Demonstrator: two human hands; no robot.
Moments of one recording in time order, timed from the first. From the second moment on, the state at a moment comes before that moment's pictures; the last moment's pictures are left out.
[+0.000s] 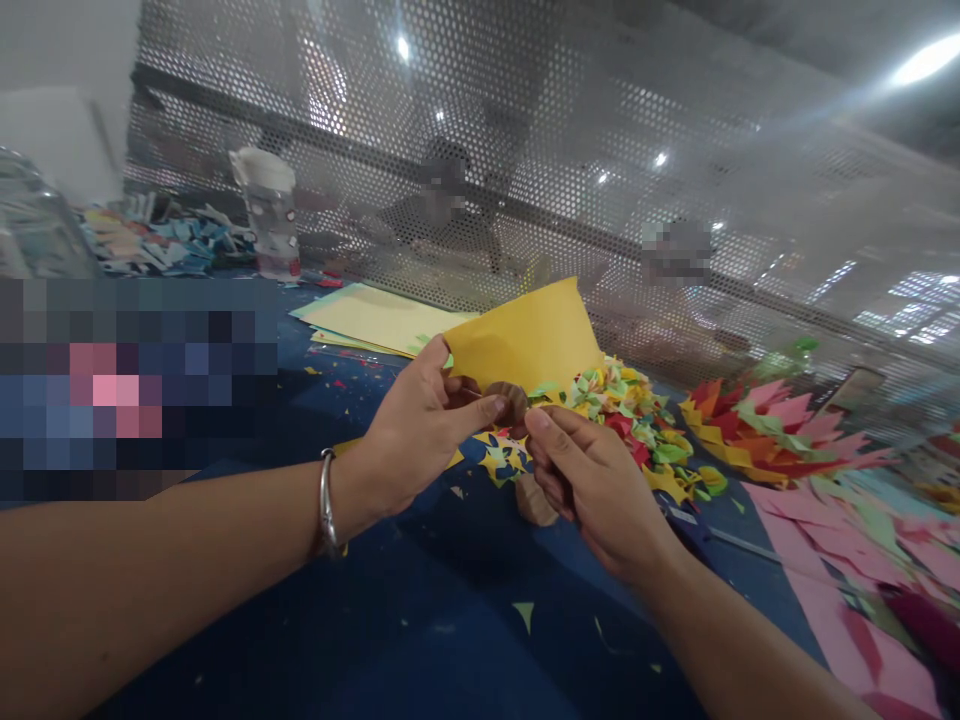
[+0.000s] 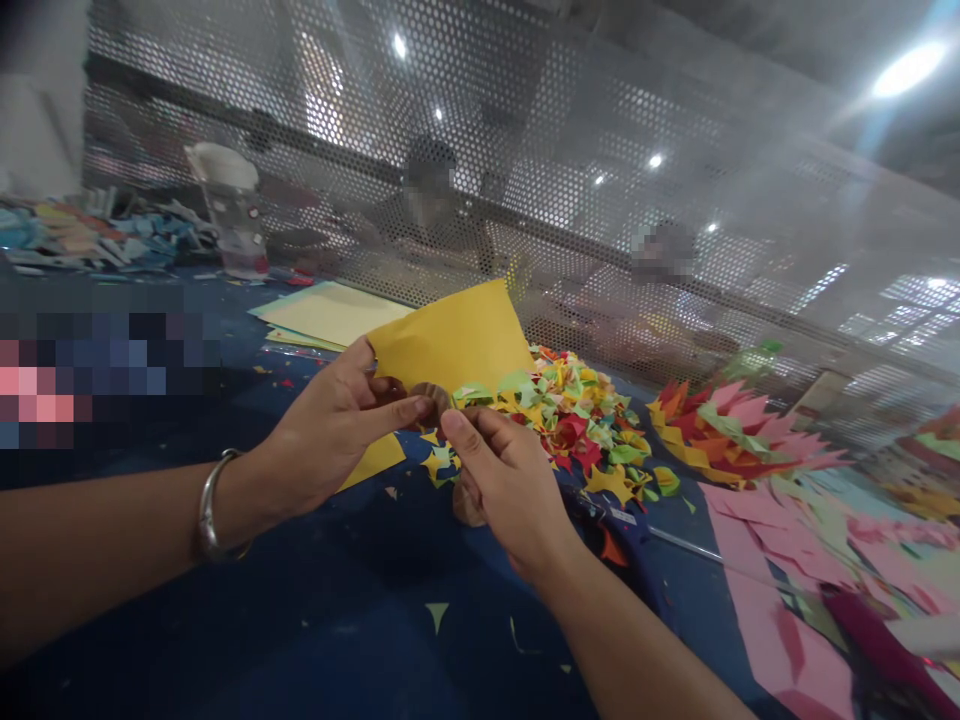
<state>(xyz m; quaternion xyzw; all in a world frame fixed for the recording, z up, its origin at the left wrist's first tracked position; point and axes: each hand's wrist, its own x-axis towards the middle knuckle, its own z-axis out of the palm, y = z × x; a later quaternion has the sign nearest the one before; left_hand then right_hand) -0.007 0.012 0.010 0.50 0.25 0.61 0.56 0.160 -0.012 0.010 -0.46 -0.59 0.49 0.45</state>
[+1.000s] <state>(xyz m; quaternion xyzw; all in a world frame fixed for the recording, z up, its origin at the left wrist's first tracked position) -0.008 0.015 0.007 0.50 0.26 0.58 0.59 0.162 -0.010 0.012 -0.46 -0.57 0.51 0.45</state>
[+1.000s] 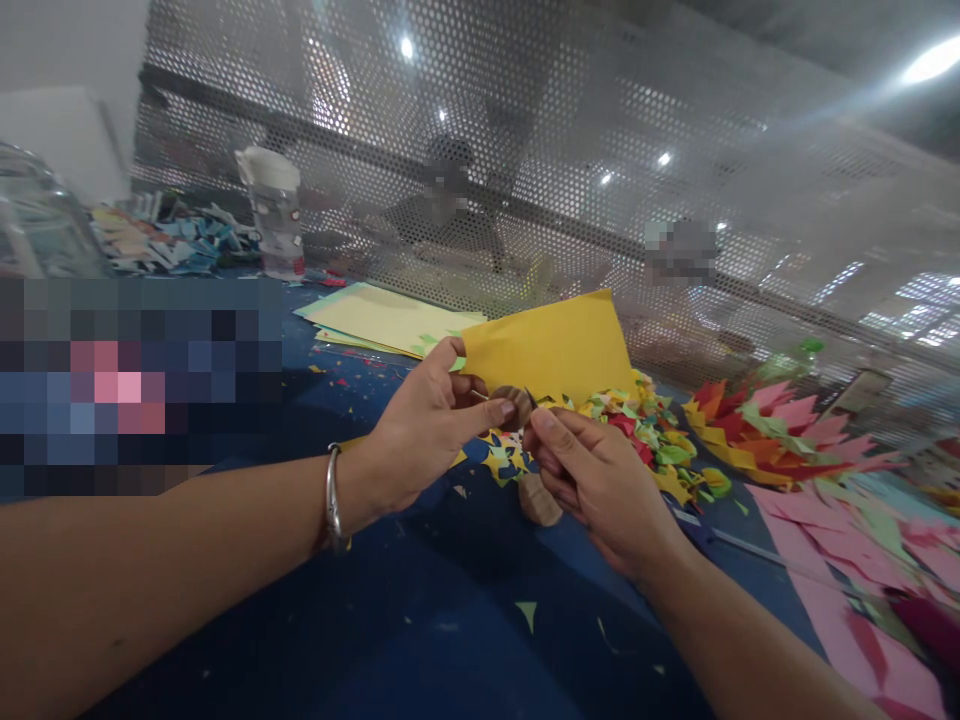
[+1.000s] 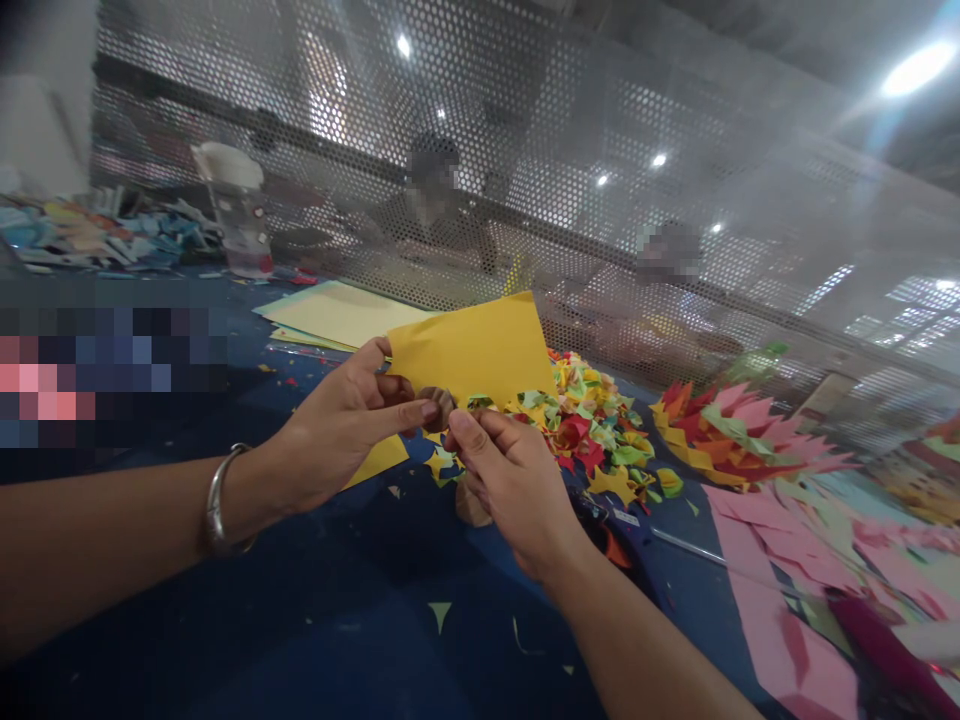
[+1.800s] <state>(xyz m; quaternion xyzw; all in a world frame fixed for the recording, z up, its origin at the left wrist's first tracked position) -0.010 0.015 0.006 0.51 0.25 0.60 0.57 0.164 -0.012 0.012 -0.46 -0.57 0.51 0.44</state>
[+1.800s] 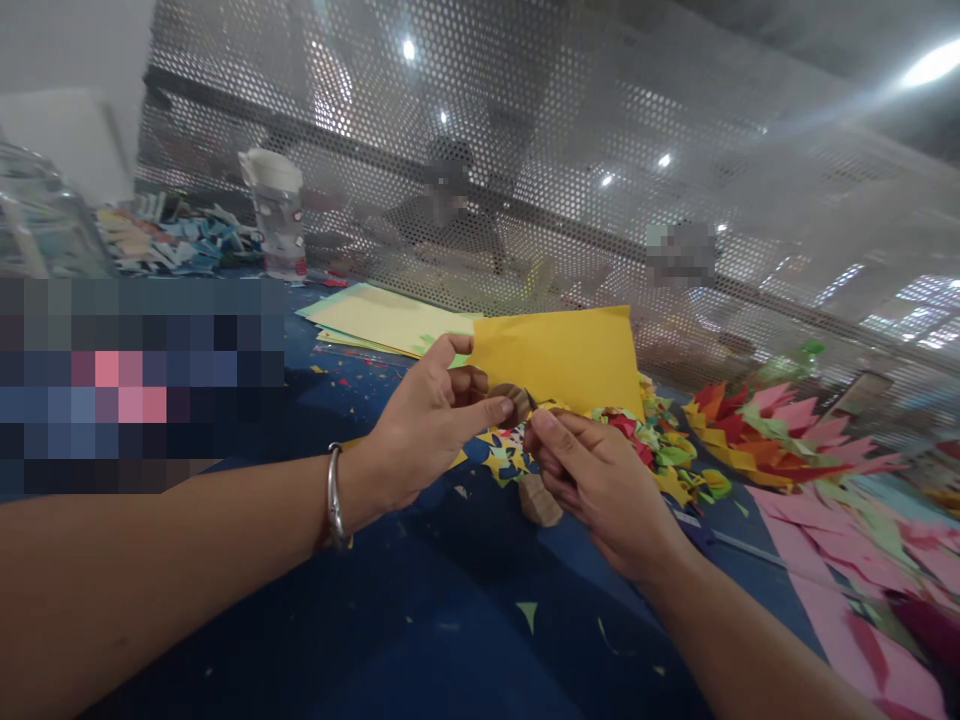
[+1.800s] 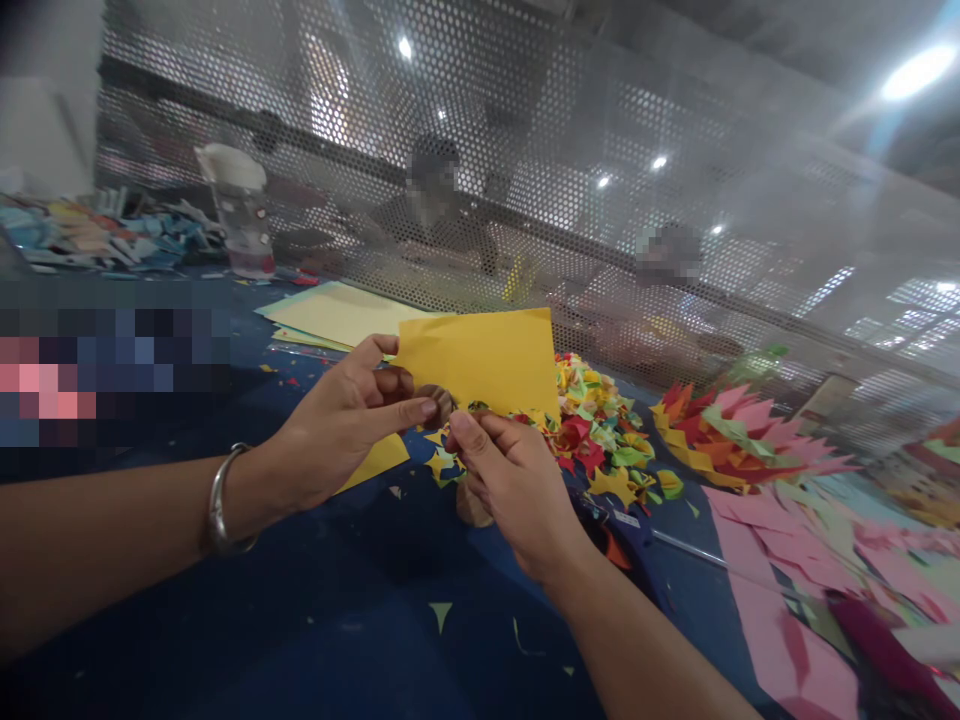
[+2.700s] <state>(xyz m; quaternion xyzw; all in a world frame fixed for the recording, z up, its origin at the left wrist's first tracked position) -0.009 0.017 0.004 0.50 0.26 0.58 0.58 0.164 -0.009 0.013 -0.47 -0.56 0.52 0.43</state>
